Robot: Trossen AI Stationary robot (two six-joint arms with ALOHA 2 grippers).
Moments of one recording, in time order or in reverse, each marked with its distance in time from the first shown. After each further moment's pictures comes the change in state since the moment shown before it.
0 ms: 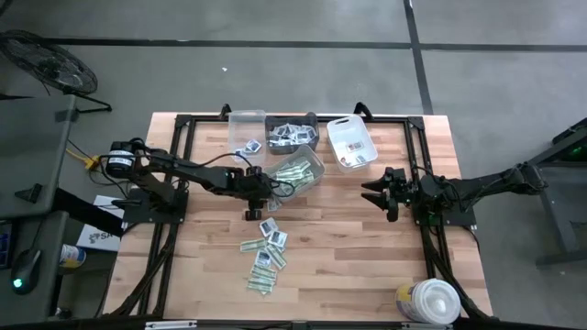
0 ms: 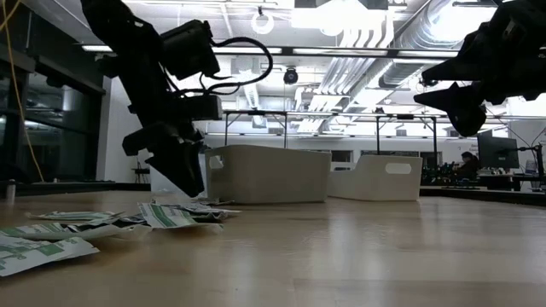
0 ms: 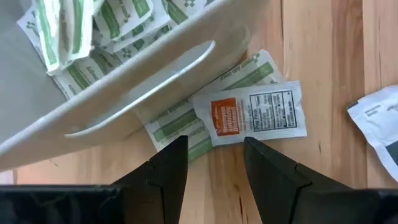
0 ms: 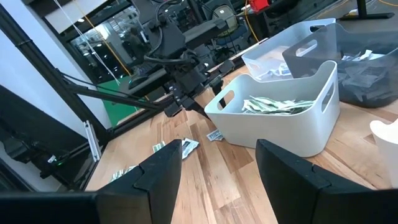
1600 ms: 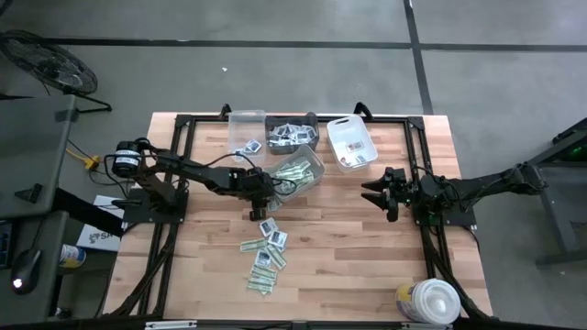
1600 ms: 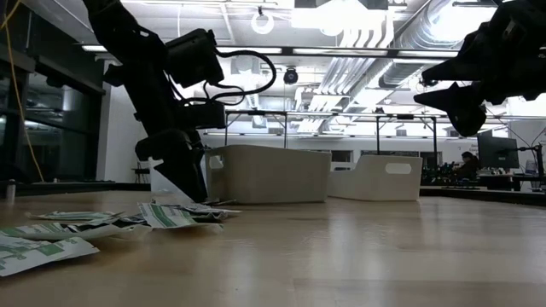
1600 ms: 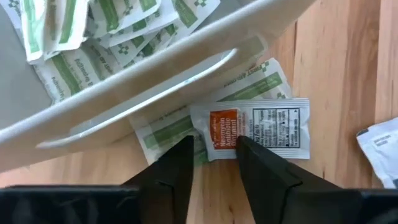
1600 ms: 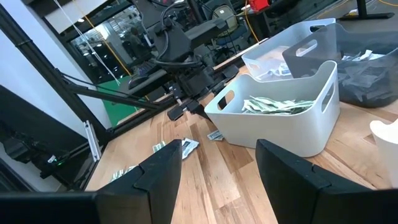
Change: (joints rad) left arm 0.014 0.057 0.000 0.057 0.028 -0.104; right arm 0.000 0.000 0.000 0.000 0.000 0.000
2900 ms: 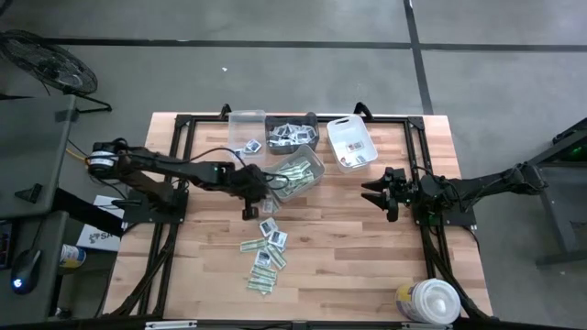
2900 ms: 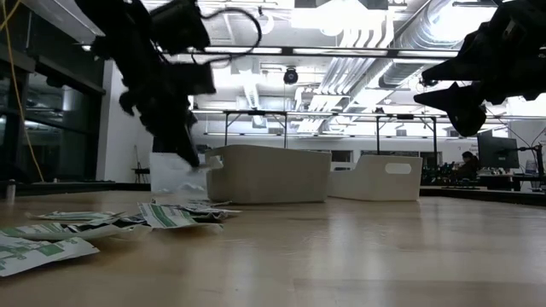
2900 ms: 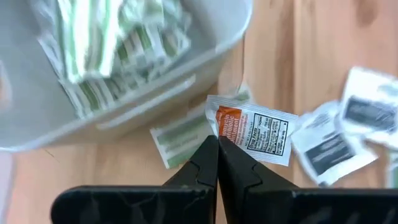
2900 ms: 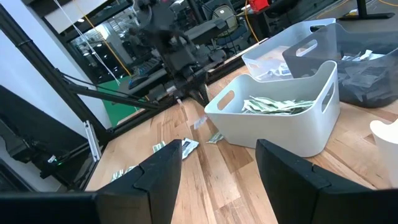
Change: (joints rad) left arm -0.003 -0.210 -0.001 -0.128 0.079 0.008; right arm 0.000 0.000 0.000 0.000 0.000 0.000
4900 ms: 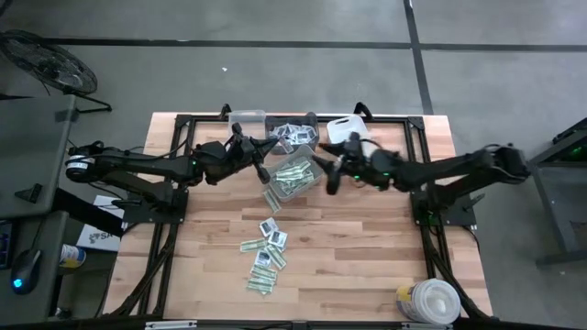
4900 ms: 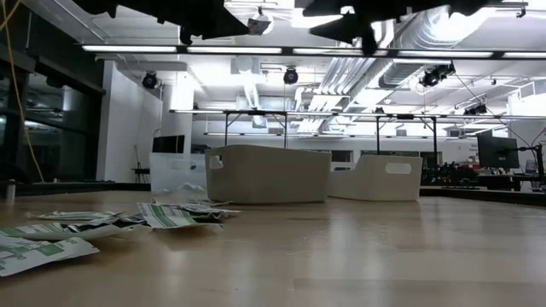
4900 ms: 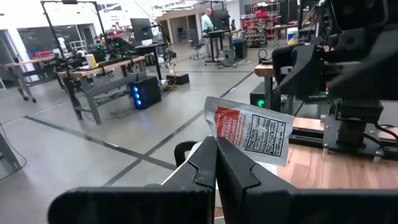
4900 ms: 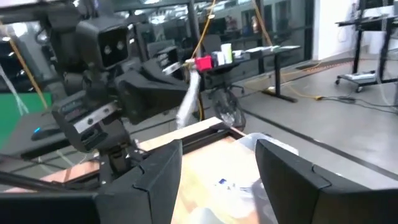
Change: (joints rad) left arm 0.002 -0.240 0.001 0.746 -0.479 0.151; right arm -0.132 0.929 0.737 0.284 0.186 -0.334
